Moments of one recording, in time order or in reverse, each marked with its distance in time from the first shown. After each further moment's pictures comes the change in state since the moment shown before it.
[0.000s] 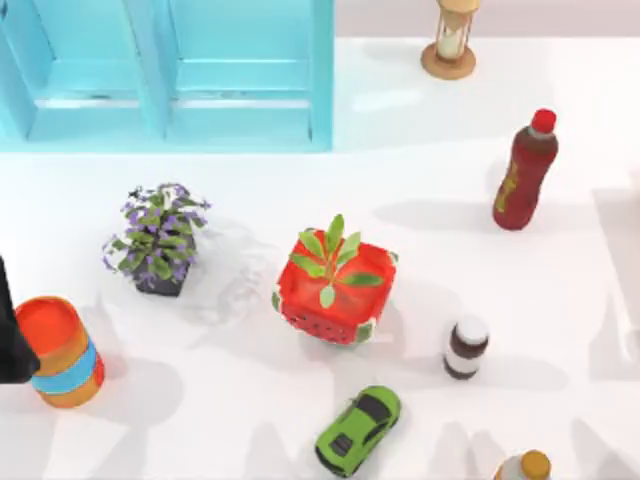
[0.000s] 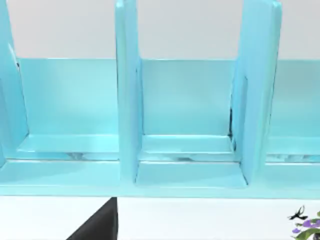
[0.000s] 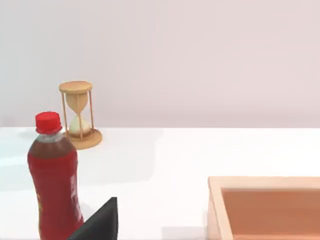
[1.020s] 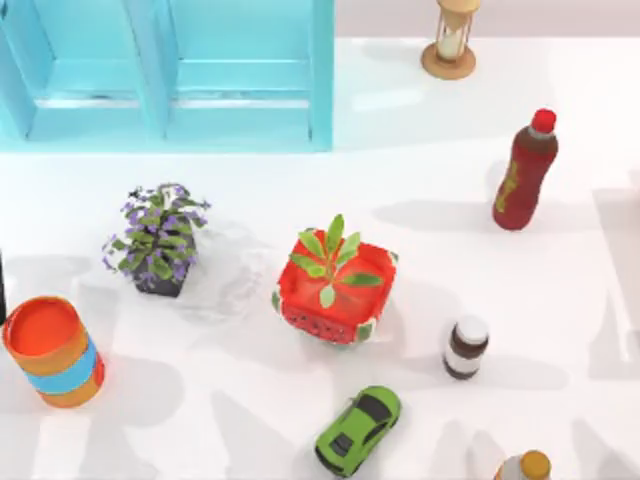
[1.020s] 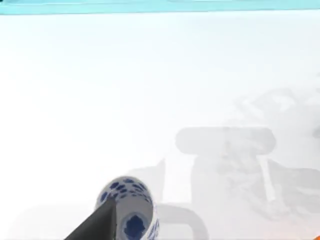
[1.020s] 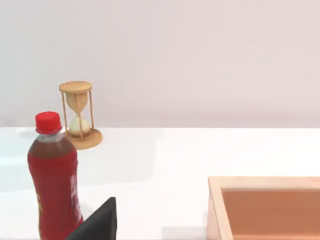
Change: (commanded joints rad) left arm 0.081 0.716 0.575 -0.512 0.003 0.088; right arm 0.000 0.000 0.000 0.000 0.000 0.000
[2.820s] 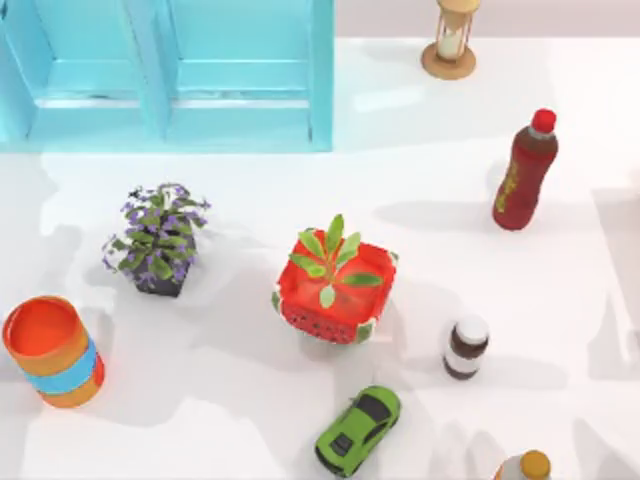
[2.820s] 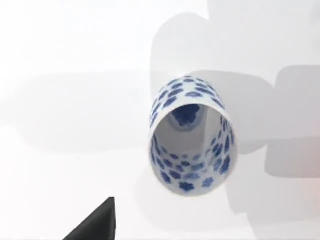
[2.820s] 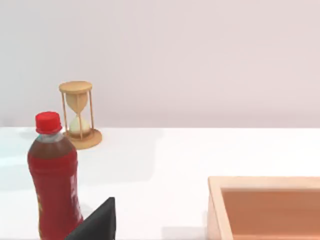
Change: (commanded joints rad) left arm 0.118 1.055 0.833 -0.684 -0.003 0.134; right arm 0.000 0.000 0.000 0.000 0.000 0.000
